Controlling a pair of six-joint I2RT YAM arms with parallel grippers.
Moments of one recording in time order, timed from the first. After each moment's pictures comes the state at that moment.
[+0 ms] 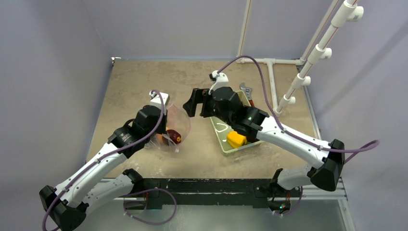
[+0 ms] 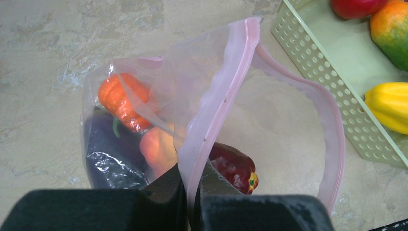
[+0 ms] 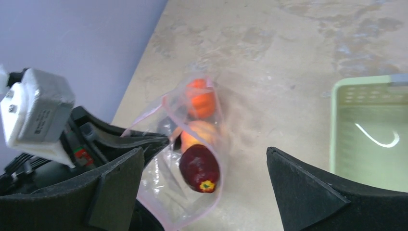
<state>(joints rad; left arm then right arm) -0.66 0.86 0.84 -0.58 -0.33 -0.26 0.98 1.37 1.29 -0.27 0.27 0.65</state>
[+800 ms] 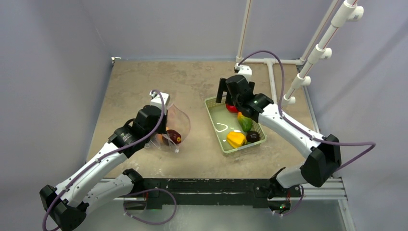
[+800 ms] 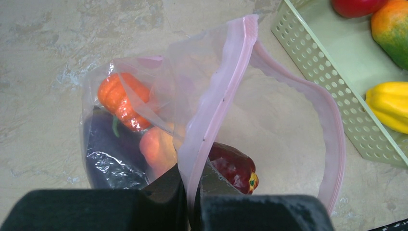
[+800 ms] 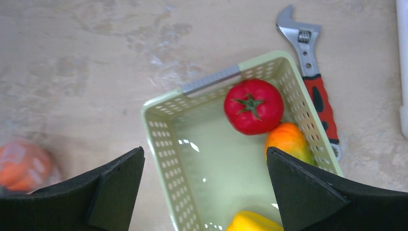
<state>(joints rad) -0.66 0.87 0.84 -0.58 -0.33 -0.26 0.67 1.42 1.26 -0.48 0.48 0.56</state>
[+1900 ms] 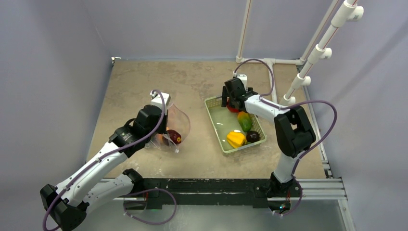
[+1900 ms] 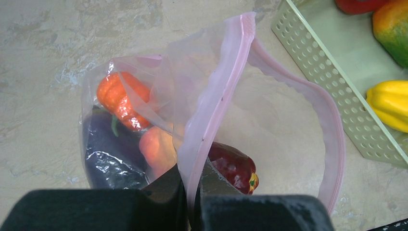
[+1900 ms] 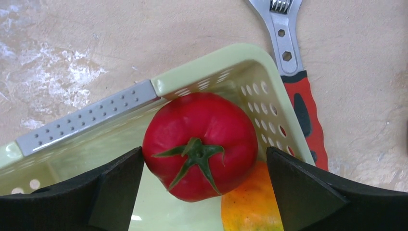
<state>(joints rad) -0.66 0.87 0.84 -0.58 -0.33 -0.26 0.50 1.80 1.21 -0.31 0.45 0.44</state>
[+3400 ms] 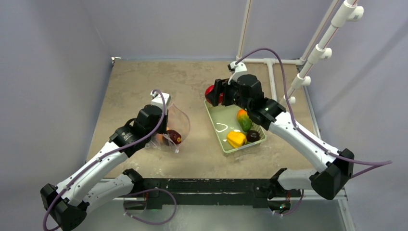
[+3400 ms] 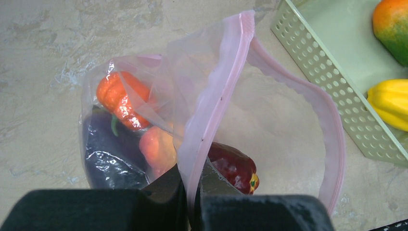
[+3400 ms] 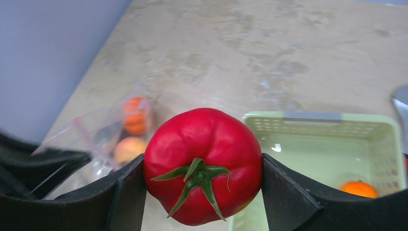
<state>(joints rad) -0.66 0.88 0.84 -0.58 -0.33 -0.26 0.66 1.30 1.21 -0.29 0.08 0.38</state>
